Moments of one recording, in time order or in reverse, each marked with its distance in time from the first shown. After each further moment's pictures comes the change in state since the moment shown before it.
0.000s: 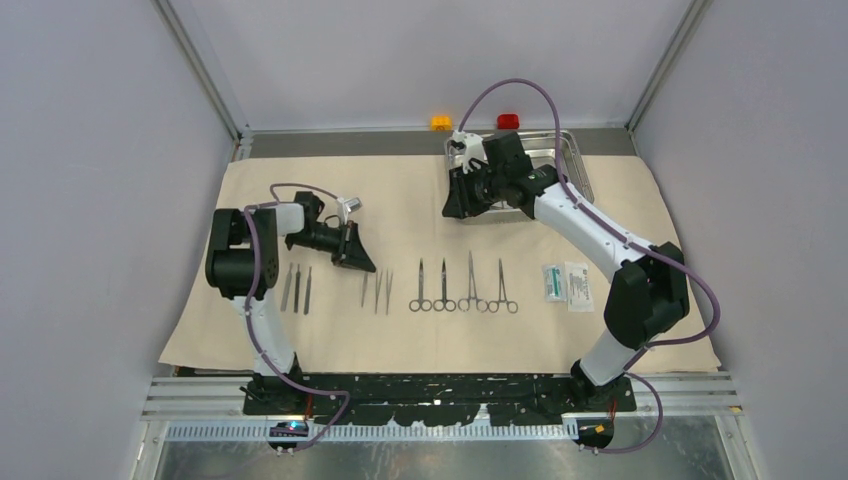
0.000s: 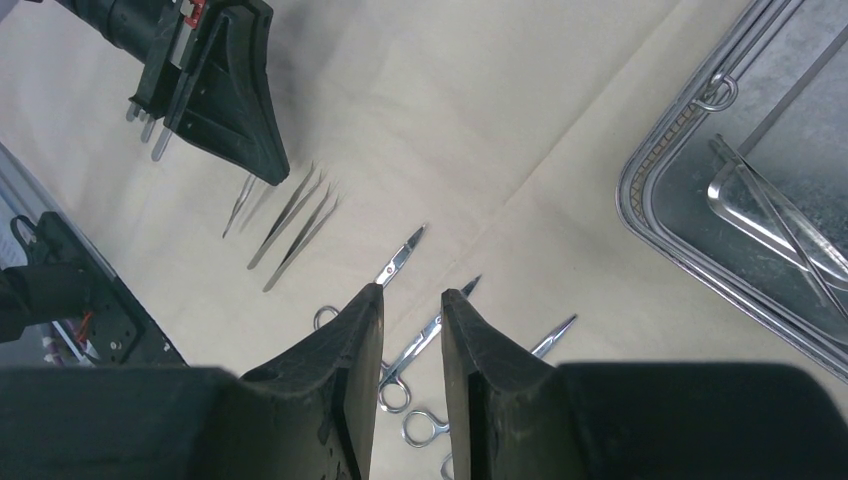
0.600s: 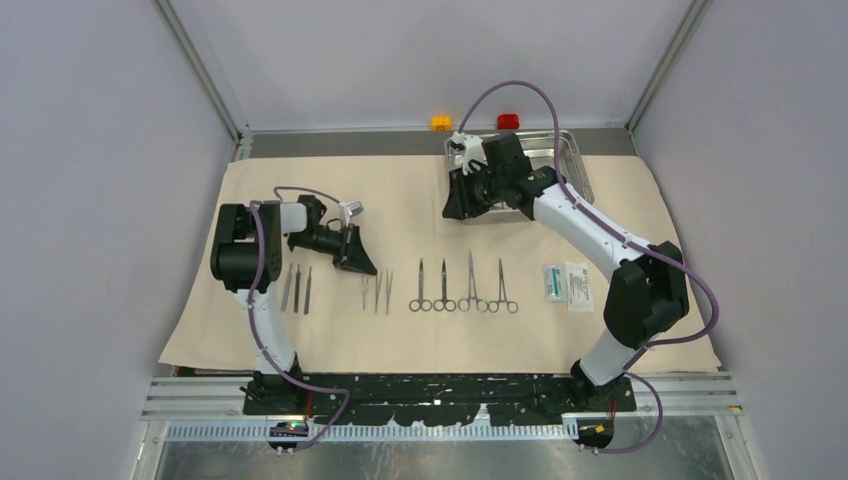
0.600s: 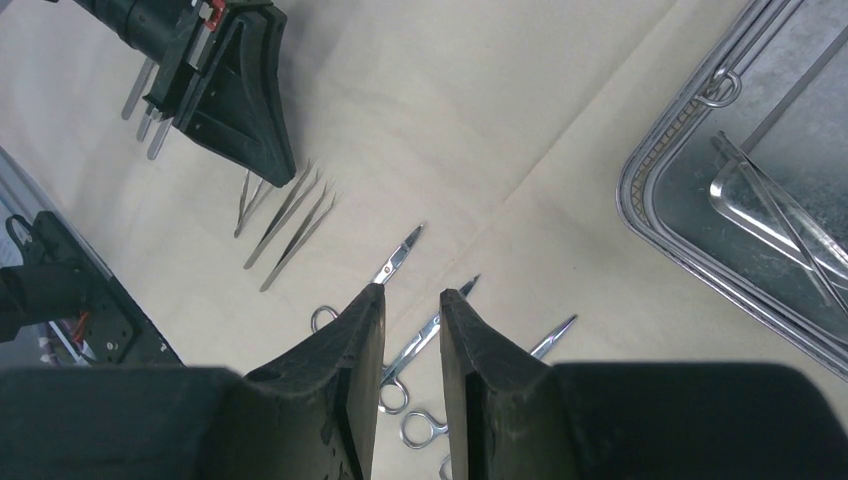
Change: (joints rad) left arm 0.000 0.058 0.015 -0.006 0.011 0.001; right arm 0.000 0.004 -0.012 0.014 0.000 0.000
